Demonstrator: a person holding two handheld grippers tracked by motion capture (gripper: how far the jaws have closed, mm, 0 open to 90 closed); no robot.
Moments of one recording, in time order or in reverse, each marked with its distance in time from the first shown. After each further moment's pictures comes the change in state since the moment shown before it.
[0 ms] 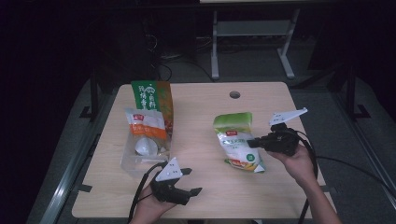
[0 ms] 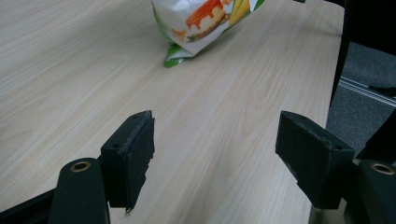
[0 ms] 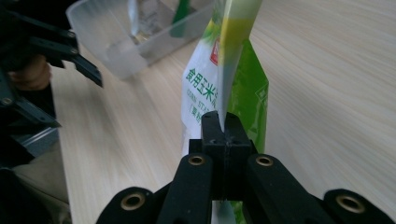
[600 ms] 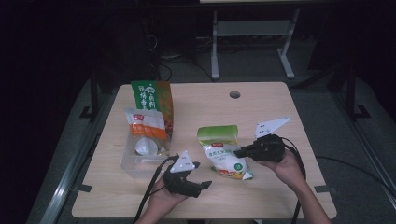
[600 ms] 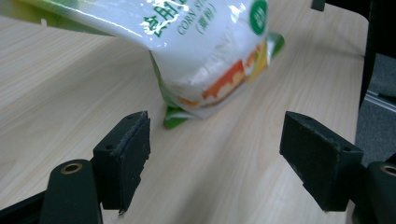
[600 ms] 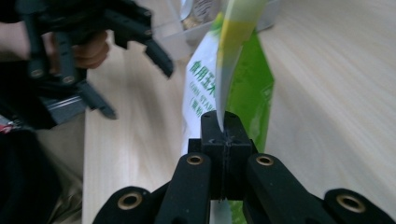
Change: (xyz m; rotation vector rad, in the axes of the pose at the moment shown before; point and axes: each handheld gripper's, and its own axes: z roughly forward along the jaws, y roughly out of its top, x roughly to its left) left arm 0.006 0.019 0.035 0.012 0.018 -0.027; right arm 0.017 -0.007 0.030 0.015 0.145 -0.175
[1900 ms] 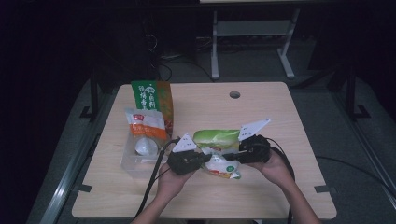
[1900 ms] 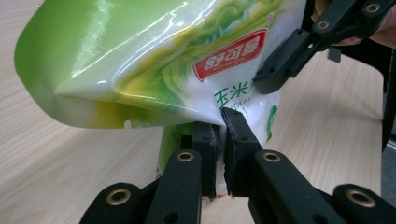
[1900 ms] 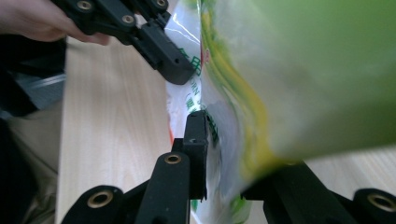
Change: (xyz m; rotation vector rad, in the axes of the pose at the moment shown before) left arm 0.024 0.029 0.006 -0.081 0.031 -0.067; right arm 0.006 0.015 0.037 0.088 -0.040 -0.057
